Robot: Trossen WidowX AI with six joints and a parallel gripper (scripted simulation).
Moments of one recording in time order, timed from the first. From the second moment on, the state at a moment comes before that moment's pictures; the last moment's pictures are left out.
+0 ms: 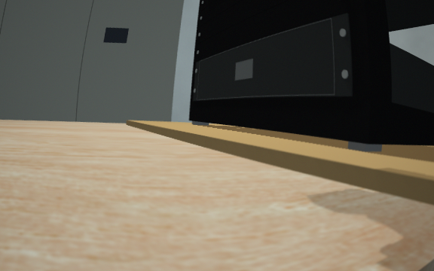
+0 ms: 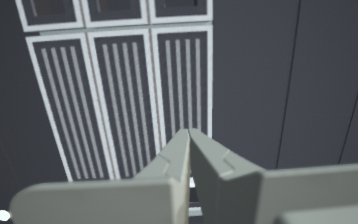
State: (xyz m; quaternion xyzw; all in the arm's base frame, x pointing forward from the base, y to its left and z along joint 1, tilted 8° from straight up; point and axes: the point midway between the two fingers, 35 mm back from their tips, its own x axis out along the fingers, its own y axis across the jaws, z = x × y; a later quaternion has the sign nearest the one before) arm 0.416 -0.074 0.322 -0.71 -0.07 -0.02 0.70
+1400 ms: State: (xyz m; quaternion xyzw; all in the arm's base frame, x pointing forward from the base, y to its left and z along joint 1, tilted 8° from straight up) arm 0.398 -0.077 0.320 -0.72 -0.06 -0.02 0.69
